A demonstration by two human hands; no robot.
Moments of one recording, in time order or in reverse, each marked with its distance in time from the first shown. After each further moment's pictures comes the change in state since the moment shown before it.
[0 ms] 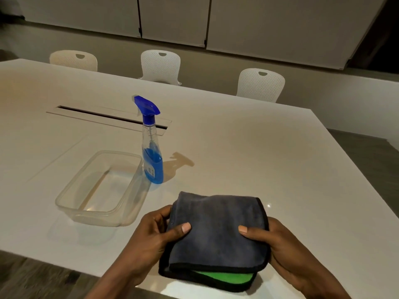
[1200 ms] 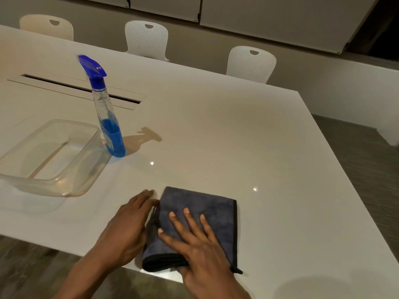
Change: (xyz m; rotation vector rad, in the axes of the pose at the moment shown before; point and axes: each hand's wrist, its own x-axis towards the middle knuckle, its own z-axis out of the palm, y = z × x) left_hand 0.019 -0.086 0.047 1.172 0.031 0.224; right_hand 0.013 0.115 -0.036 -1.653 -0.232 -0.382
